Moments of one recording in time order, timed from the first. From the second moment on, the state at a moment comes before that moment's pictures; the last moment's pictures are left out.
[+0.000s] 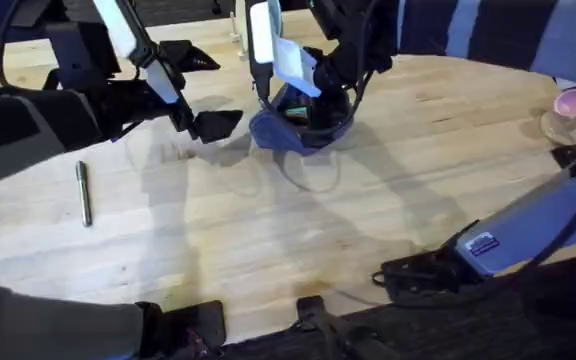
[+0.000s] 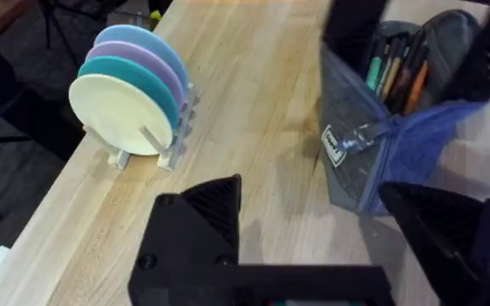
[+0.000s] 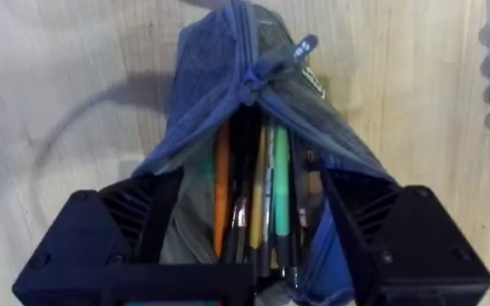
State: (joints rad) left arm -0.04 1.69 0.90 0.05 0.98 0.91; right arm 0.36 1.73 1.24 -0.73 -0.24 -1.06
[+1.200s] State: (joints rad) left arm -0.03 1.28 0.90 -0.46 0.28 0.55; right arm 0.36 1.42 1.24 -0.78 -0.24 -0.73
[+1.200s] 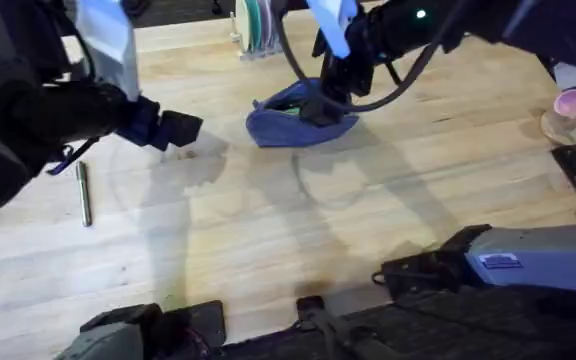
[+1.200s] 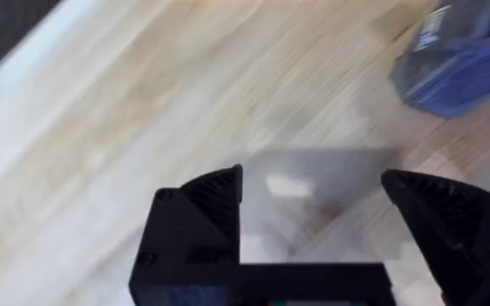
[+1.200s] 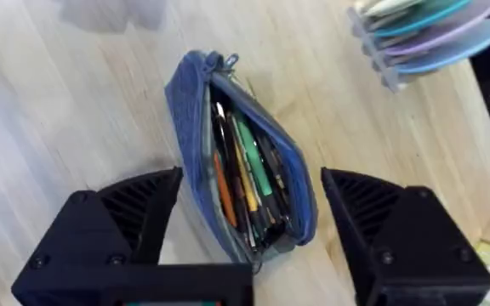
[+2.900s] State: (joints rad) left arm 0.51 1.40 0.90 -0.73 0.12 0.35; right arm 0.32 1.33 1.24 -0.78 -0.24 -0.58
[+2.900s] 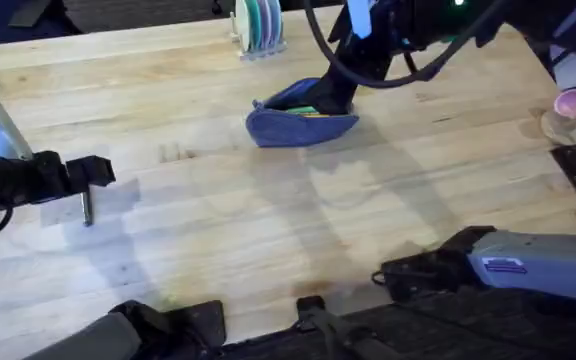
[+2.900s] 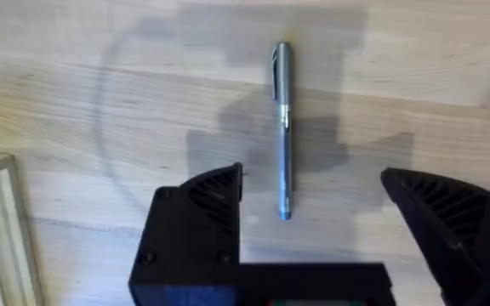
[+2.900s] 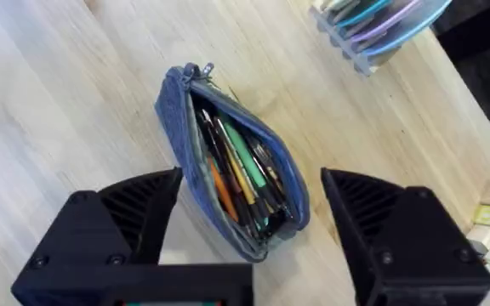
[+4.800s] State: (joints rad) left arm -0.08 1.44 0.96 -0.40 0.23 0.33; right arm 0.32 1.04 1.24 -0.92 -0.24 -0.56
